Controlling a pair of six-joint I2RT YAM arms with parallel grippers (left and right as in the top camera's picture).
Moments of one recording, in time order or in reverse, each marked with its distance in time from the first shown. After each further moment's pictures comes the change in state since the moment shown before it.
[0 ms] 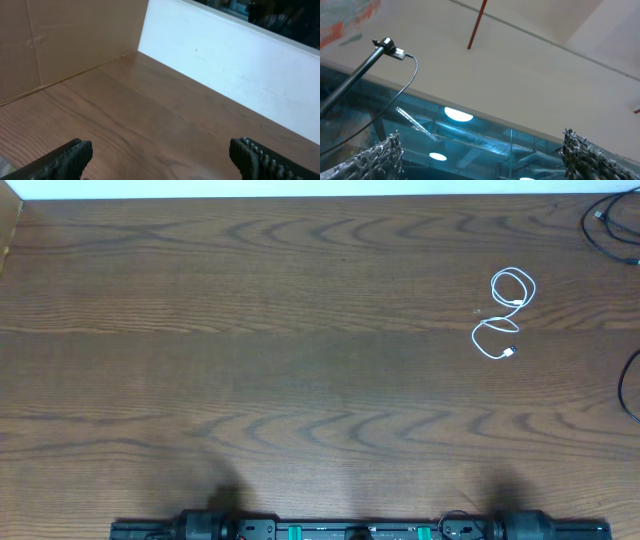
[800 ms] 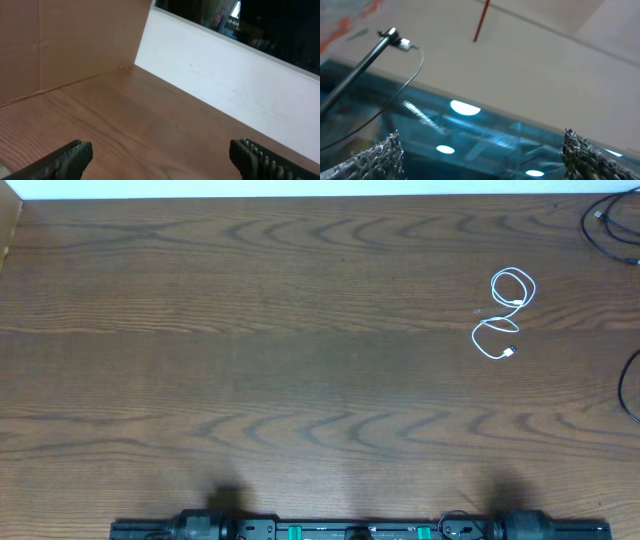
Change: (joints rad) left arm 0.000 -0.136 0.015 -0.039 0.000 0.000; right arm 0.001 0.000 -0.072 0.008 -0.034 0.035
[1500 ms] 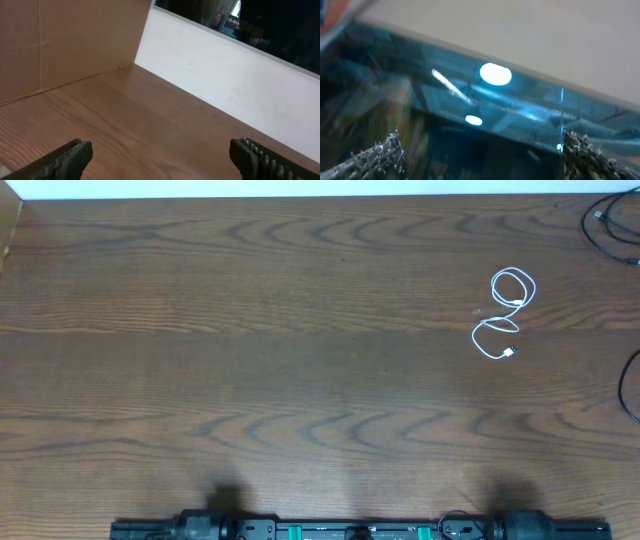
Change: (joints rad) left arm 0.000 0.000 0.000 0.000 0.000 0.000; right arm -0.001 0.000 -0.712 0.546 -0.074 0.035
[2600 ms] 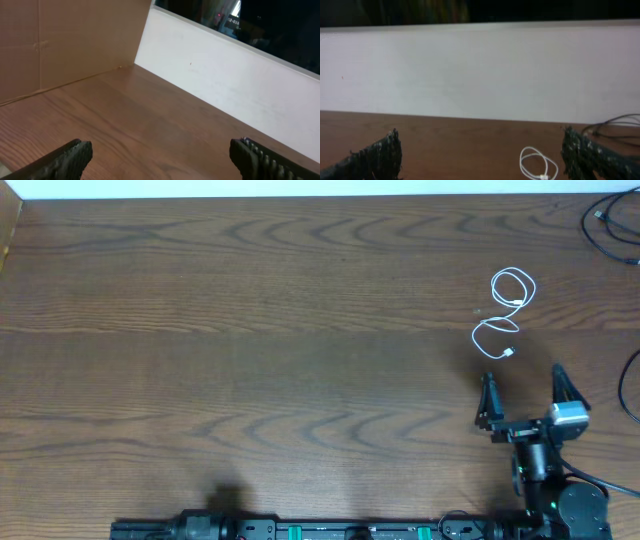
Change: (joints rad) left arm 0.000 0.000 0.000 0.000 0.000 0.000; right arm 0.000 0.003 -0.910 0.167 0.000 0.333
